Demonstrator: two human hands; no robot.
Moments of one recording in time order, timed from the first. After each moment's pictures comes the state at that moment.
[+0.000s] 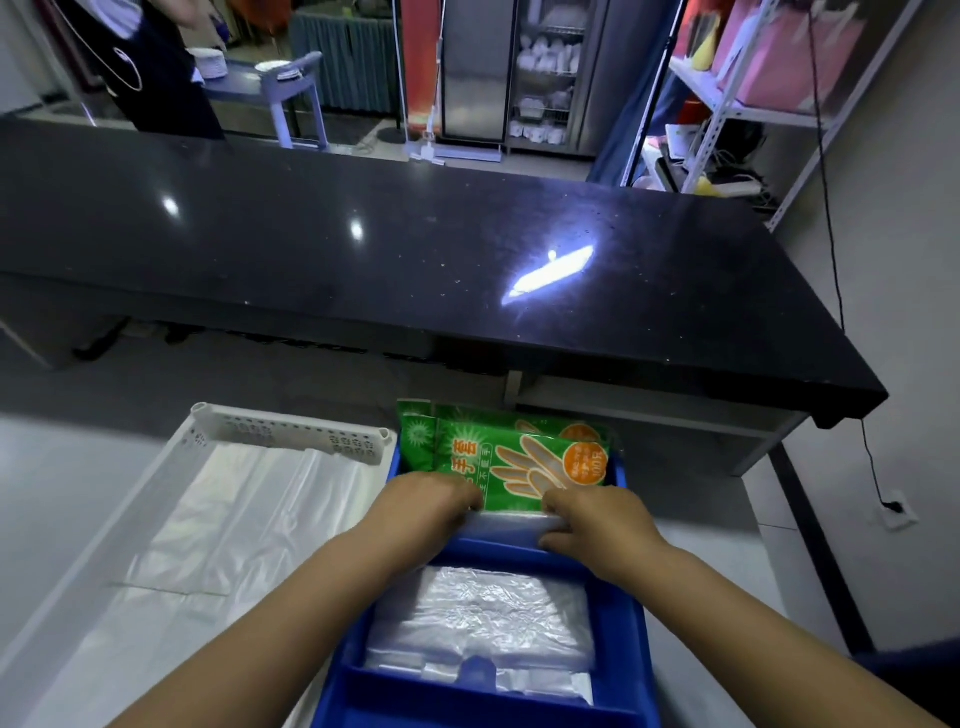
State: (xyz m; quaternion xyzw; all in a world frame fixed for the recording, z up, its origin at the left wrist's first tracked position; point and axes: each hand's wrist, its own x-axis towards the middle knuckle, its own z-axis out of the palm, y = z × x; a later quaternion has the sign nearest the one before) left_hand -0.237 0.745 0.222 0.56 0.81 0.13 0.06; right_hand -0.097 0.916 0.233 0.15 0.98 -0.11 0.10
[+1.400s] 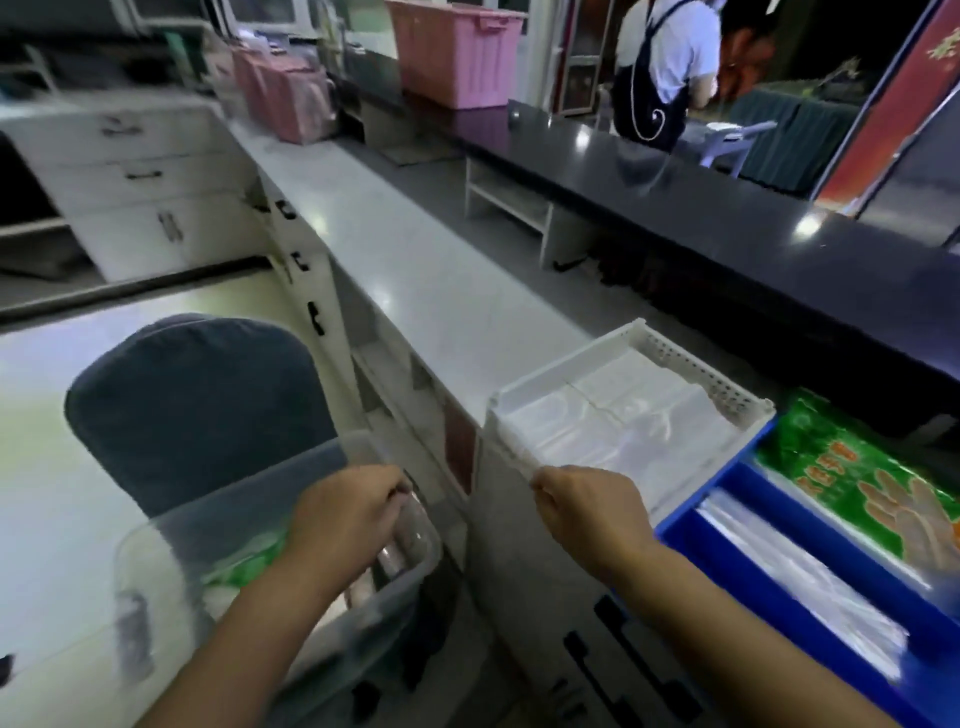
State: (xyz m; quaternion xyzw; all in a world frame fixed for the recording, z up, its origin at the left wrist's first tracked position) left_hand -0.017 0.316 0.249 0.00 0.98 0.20 -0.09; right_hand -0.072 0.558 0.257 -0.25 0.97 -0.07 -0.03
